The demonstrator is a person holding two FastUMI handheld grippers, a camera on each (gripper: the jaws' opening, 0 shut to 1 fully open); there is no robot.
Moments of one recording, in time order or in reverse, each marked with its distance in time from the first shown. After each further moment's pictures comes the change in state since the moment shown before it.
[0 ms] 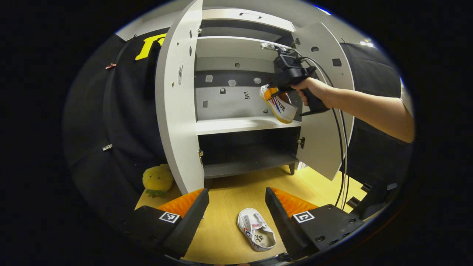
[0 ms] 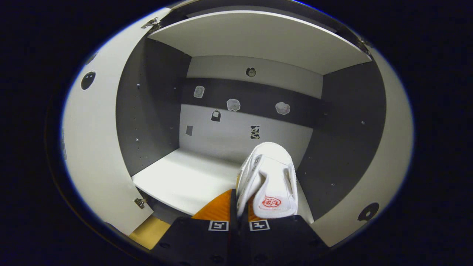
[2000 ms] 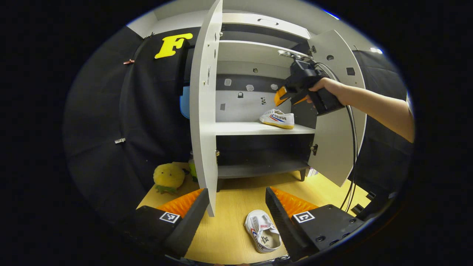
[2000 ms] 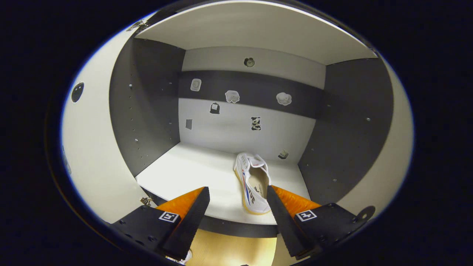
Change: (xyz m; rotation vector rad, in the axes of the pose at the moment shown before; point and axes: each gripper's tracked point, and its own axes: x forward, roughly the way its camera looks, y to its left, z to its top) left arm -0.011 0.028 -0.018 -0.071 -0.038 0.057; right arm -0.049 0.007 -0.013 0.097 0.060 -0.002
